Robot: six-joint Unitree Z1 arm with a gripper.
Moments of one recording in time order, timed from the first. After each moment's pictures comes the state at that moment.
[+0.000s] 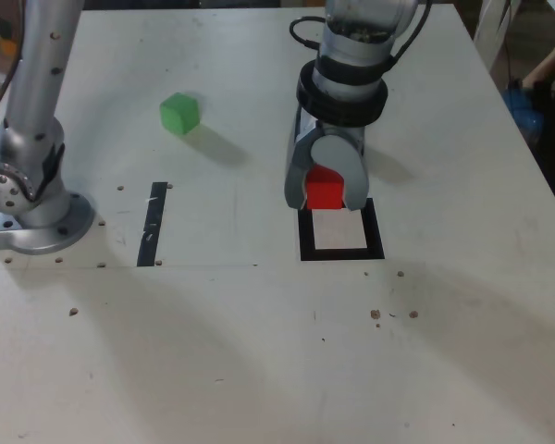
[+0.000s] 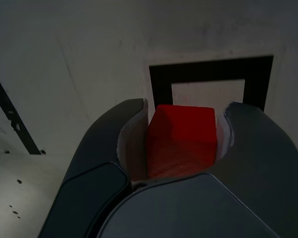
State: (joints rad) arm -0.07 2.05 -1.55 1.24 0.05 -0.01
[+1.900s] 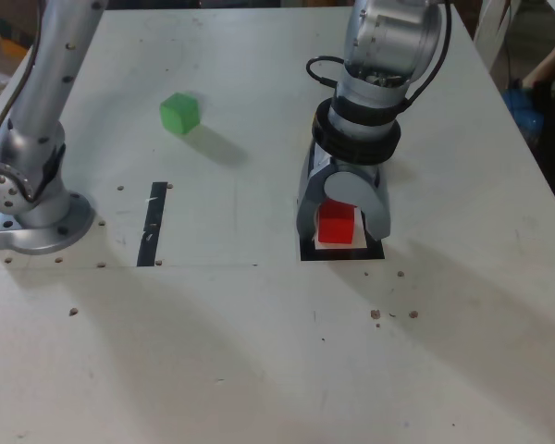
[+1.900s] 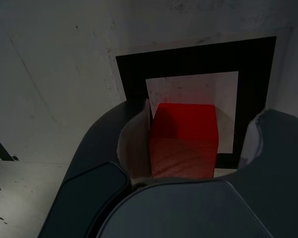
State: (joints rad) arm -0.09 2.14 -1.54 1.17 0.02 0.00
